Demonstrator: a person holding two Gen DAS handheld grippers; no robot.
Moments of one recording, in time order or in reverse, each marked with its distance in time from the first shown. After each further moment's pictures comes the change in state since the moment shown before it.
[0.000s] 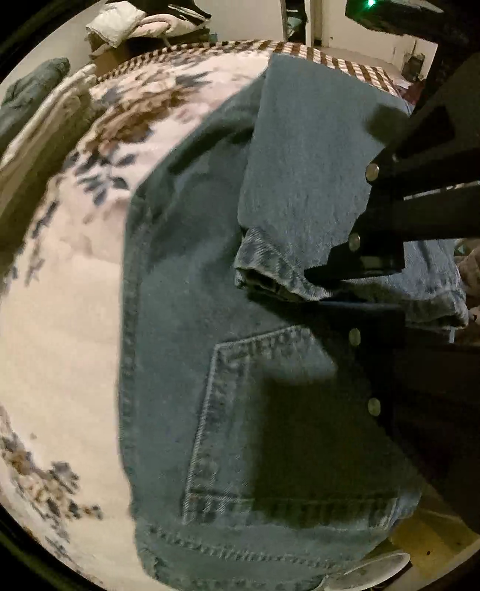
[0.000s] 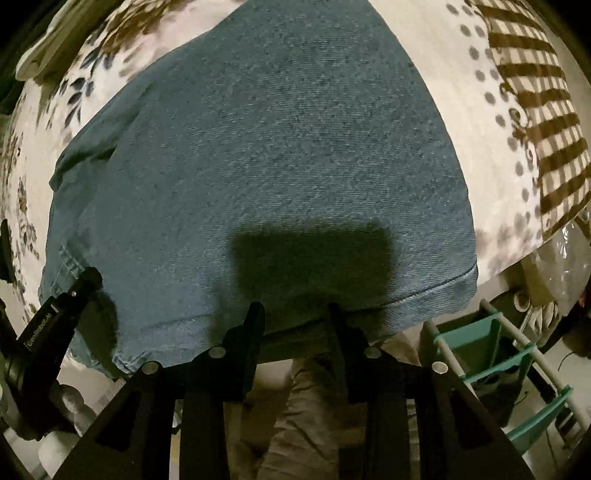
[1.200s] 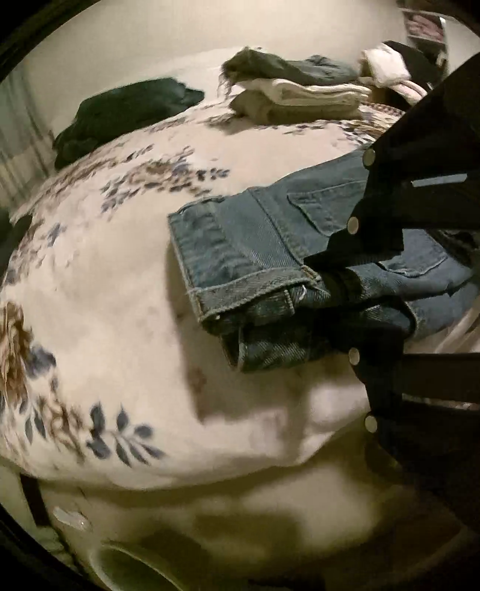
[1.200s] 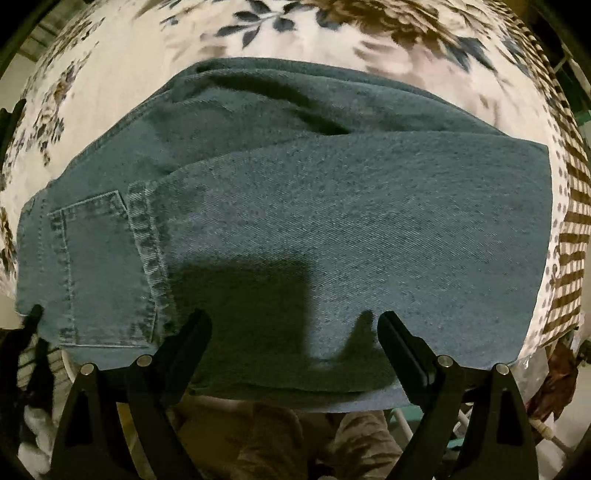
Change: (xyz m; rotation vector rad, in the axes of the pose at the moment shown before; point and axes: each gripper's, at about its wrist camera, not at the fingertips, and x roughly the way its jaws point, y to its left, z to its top) left arm -0.071 0.195 -0.113 -0.839 -0.447 -0.233; right arm 0.010 0.190 -0.025 -0.394 -0.141 -0.165
